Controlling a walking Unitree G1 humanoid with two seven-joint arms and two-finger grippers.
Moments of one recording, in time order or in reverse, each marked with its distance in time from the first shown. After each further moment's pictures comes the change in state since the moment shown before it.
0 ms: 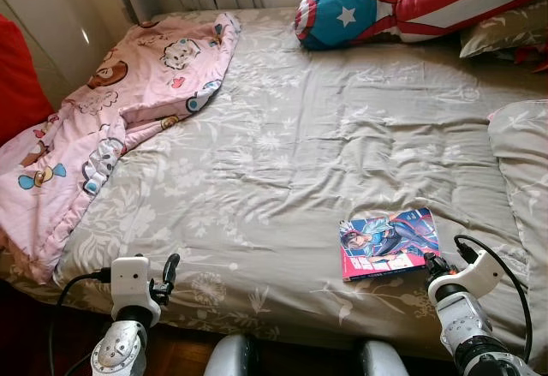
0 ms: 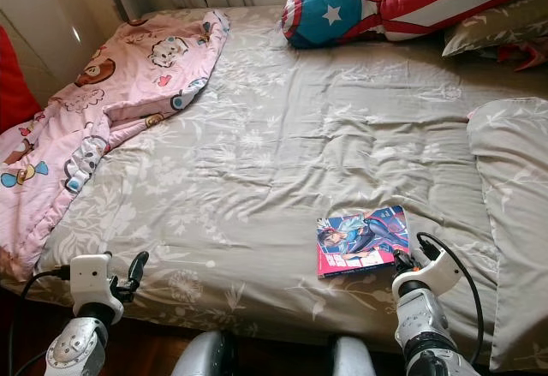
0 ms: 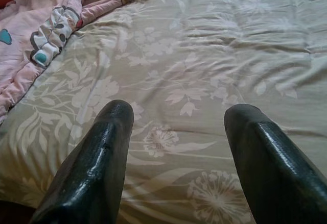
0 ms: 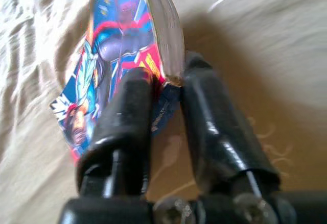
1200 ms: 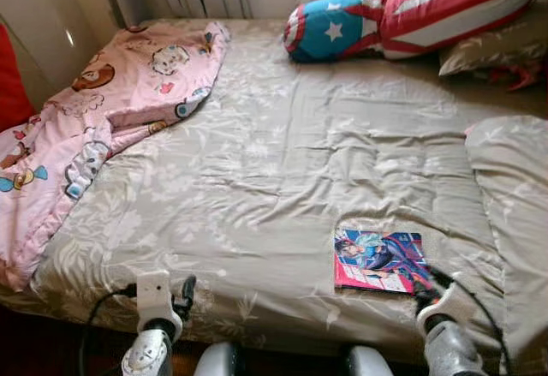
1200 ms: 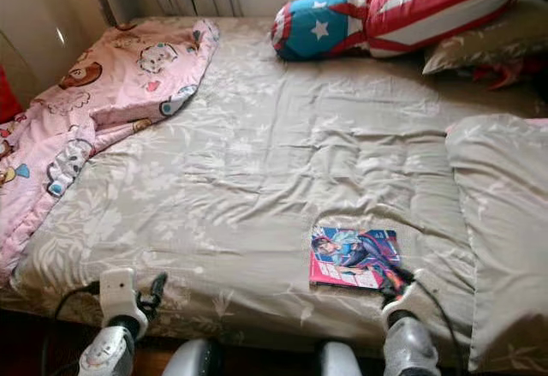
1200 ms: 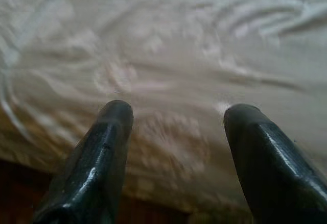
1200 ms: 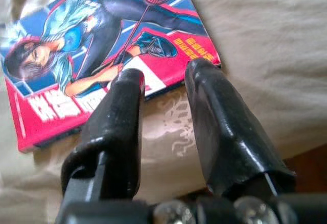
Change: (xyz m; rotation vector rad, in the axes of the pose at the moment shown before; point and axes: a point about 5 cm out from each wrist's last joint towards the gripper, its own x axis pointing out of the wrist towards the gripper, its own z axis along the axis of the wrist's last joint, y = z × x) left arm 0.000 -0.028 -0.058 -0.098 0.257 0.040; right arm -0.021 -0.019 -0.054 -0.378 0.093 -0.015
